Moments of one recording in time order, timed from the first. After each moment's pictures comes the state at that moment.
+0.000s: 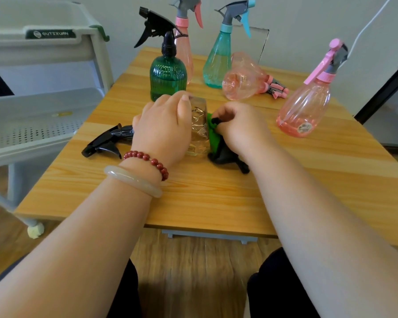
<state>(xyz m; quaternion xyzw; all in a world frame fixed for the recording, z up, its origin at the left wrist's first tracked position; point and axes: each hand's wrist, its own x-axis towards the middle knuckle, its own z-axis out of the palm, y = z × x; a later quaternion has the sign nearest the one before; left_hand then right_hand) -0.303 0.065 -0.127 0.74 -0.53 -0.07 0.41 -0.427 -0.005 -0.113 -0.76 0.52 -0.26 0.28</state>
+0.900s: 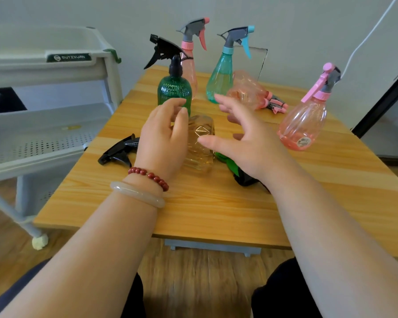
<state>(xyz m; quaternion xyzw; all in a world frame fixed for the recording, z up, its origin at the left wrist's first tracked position) -0.290 0.069 -0.130 0.64 -0.51 -0.08 0.58 -0.447 0.038 -0.085 -0.82 0.39 -0.29 0.31</state>
